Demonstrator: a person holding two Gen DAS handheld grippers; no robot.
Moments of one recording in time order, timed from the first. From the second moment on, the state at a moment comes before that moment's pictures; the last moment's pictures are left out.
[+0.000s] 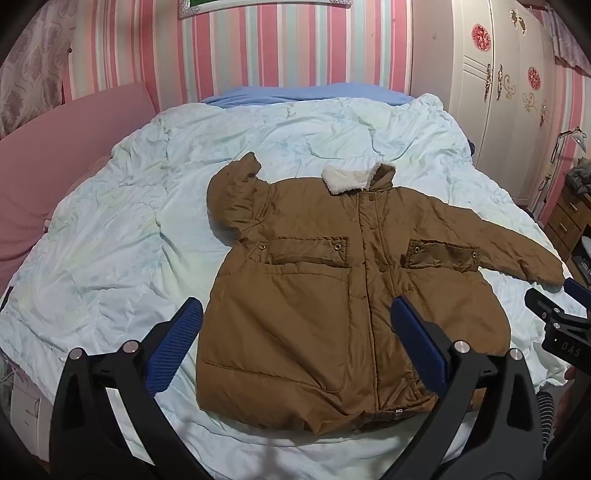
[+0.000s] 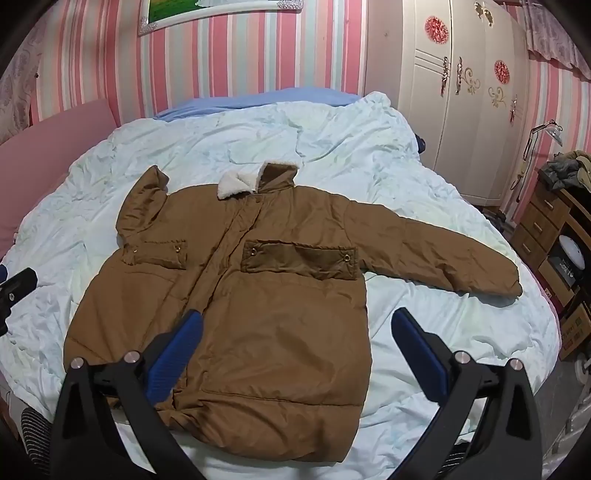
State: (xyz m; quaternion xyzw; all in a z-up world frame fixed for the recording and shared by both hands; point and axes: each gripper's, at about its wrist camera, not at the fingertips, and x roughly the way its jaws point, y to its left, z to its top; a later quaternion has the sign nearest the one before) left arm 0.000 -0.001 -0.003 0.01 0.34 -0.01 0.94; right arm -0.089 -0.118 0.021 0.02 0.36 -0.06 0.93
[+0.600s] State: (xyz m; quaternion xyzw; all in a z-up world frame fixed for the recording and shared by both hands) left arm -0.002 0.001 -0.005 0.01 0.34 -0.01 0.94; right arm -0.088 -0.120 0.018 0.02 0.36 -0.06 0.93
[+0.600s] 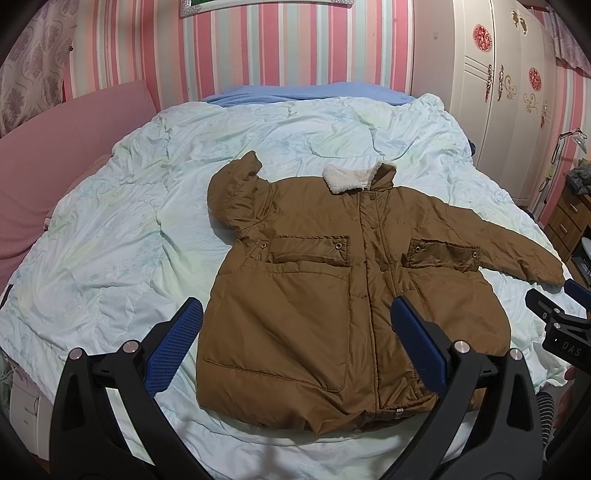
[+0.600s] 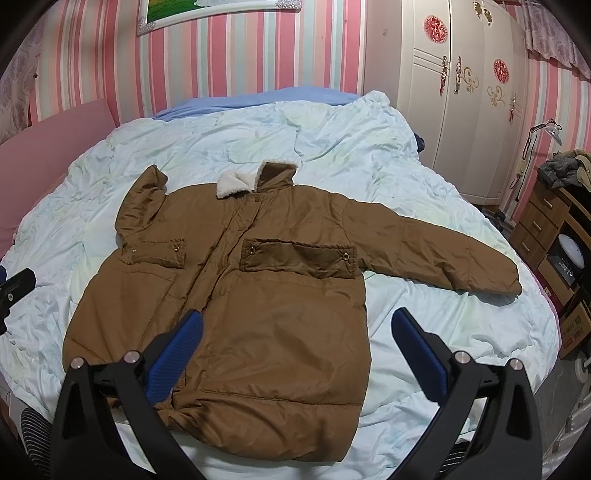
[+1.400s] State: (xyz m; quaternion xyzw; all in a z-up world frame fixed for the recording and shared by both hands) left arm -0.005 0.003 -0.002 0.01 0.34 -0.01 0.94; right arm -0.088 -0.120 0.016 0.02 0.36 -0.06 0.93
